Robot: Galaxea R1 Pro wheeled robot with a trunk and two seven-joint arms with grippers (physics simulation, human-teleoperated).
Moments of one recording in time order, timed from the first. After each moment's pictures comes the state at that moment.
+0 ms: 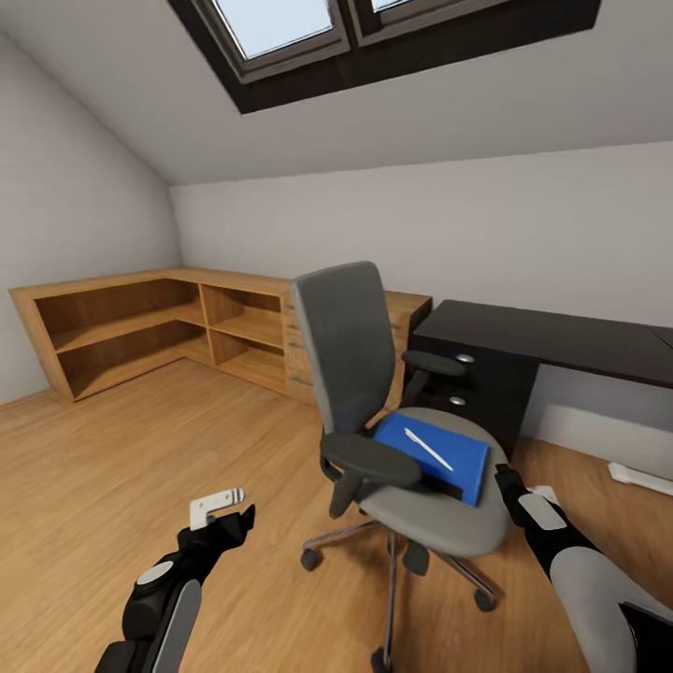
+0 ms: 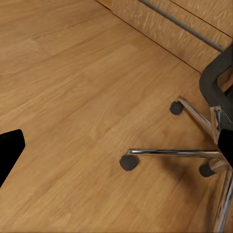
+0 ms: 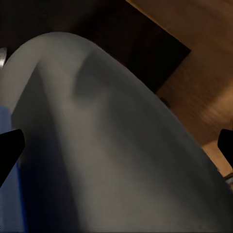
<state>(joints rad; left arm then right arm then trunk) -0.13 -0.11 -0.01 -1.59 0.22 0.60 0.22 -0.80 -0.15 -0.39 -0.33 -0.93 0.01 -0.13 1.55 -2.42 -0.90</state>
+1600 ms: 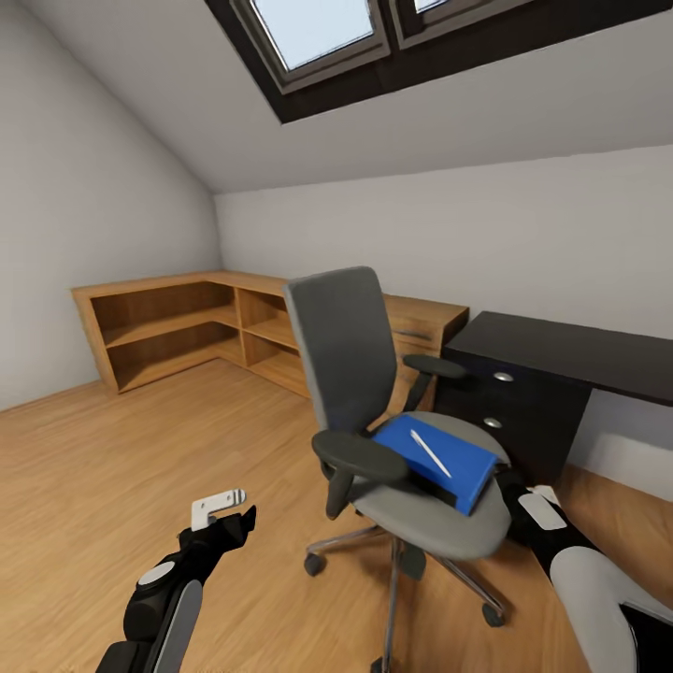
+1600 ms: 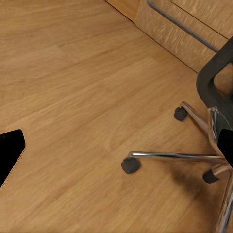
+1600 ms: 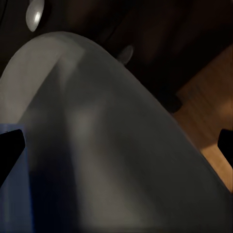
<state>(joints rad) -0.13 -0.11 -0.01 -1.59 0.22 0.60 0.22 -0.80 -0.15 -0.39 -0.33 -0.93 0.00 -0.13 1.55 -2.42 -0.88</state>
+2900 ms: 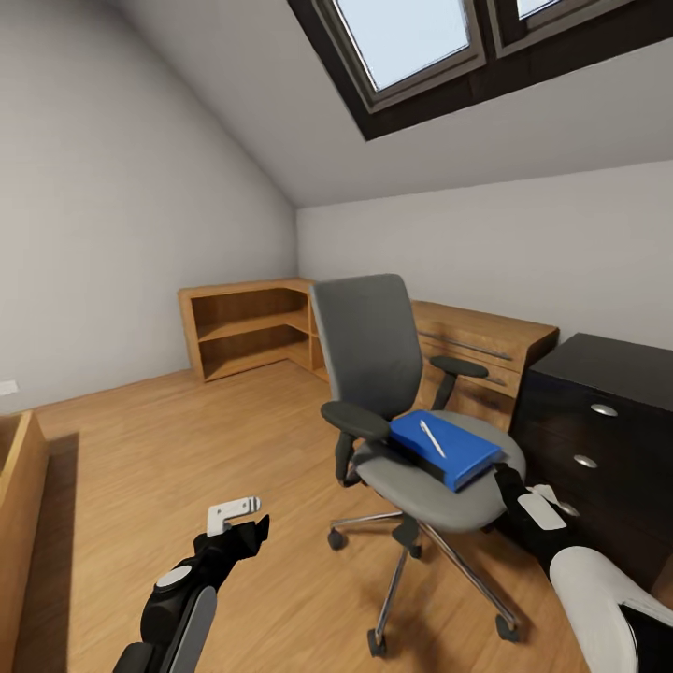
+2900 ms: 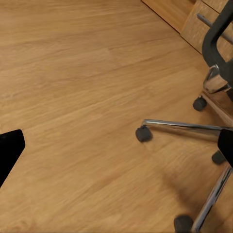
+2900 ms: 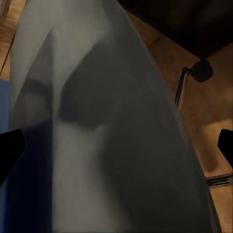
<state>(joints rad) -0.13 -0.11 -0.07 -1.54 0.22 0.60 0.23 -0.80 -0.15 -0.39 -0.33 -0.93 0.00 -0.12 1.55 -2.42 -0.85</state>
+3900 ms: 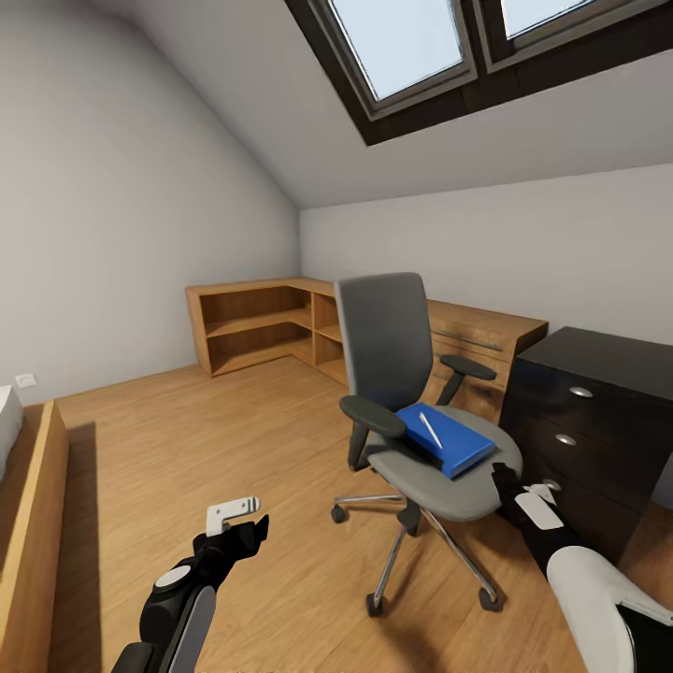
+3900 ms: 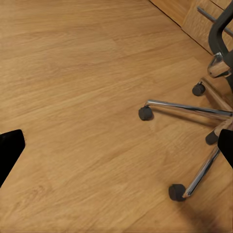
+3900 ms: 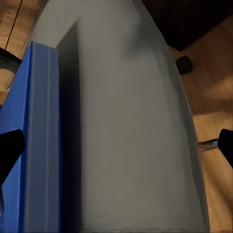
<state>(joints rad) -0.13 -0.11 -0.07 -1.54 0.22 0.60 0.23 -0.80 -0.14 -0.39 -0.34 -0.93 0.01 -0.13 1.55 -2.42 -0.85</state>
